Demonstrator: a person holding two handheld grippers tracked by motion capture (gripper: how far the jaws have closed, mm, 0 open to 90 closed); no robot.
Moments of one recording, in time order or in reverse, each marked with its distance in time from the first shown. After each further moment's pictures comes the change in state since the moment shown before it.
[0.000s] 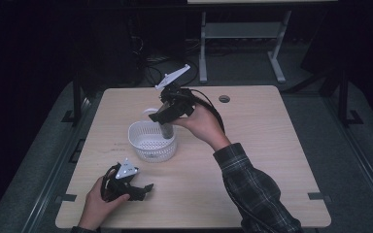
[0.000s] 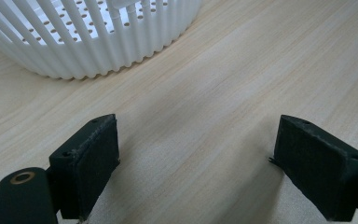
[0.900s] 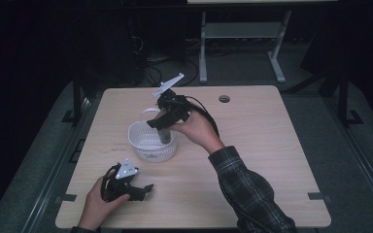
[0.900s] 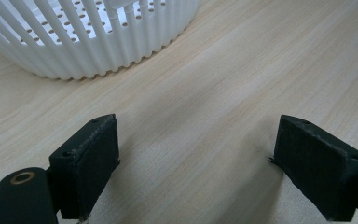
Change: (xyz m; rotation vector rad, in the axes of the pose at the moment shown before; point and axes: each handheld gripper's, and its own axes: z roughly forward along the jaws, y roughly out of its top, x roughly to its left) left arm 0.000 0.000 0.000 -0.001 -0.003 0.008; right arm -0.001 -0.014 0.030 0.030 0.023 -0.001
